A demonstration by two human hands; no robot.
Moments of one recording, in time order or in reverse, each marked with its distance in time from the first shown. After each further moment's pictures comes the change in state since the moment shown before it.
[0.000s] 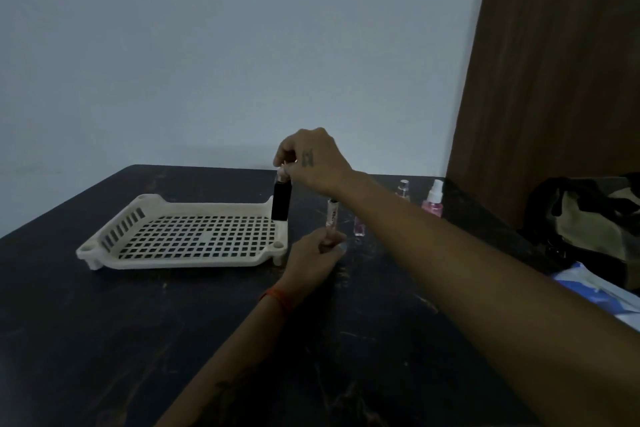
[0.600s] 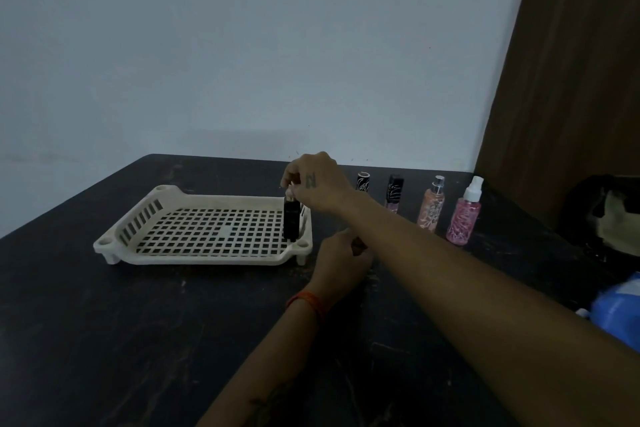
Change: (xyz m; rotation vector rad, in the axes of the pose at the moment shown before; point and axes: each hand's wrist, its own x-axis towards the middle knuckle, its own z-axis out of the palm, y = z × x) left_hand 0.001 0.003 0.002 0.107 -0.029 0.080; right_hand 0.013 0.013 0.061 -0.001 -0.125 0.064
